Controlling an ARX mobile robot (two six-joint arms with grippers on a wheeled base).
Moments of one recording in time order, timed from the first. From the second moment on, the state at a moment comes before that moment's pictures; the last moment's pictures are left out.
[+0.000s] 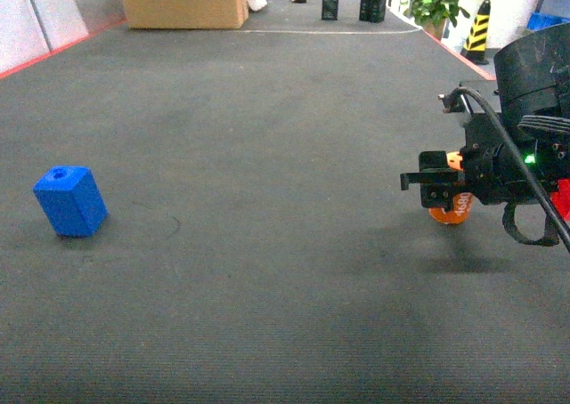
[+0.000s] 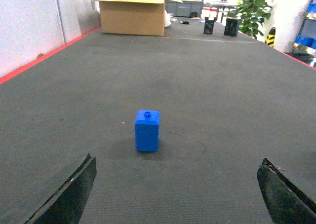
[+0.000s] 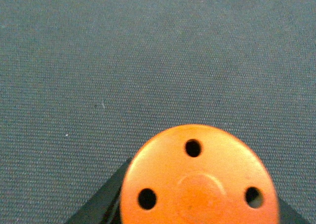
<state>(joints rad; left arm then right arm) 0.00 0.01 0.02 0.00 0.00 0.00 0.17 2.14 1.22 0.29 0.13 0.08</state>
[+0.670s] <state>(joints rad) -0.11 0.20 0.09 -0.09 -0.22 -0.03 0.14 1.34 0.41 0.64 0.19 0.00</state>
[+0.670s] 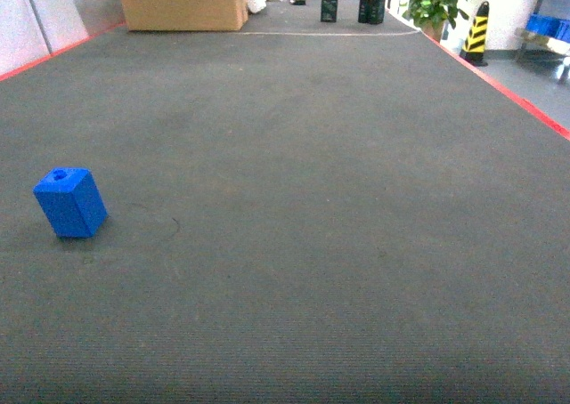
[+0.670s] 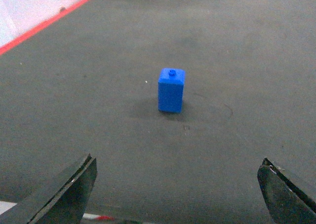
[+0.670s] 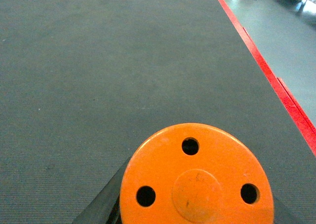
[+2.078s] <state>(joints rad) 0.05 1.97 1.05 0.33 -0.02 -0.03 0.15 1.34 0.41 0.64 0.19 0.00</state>
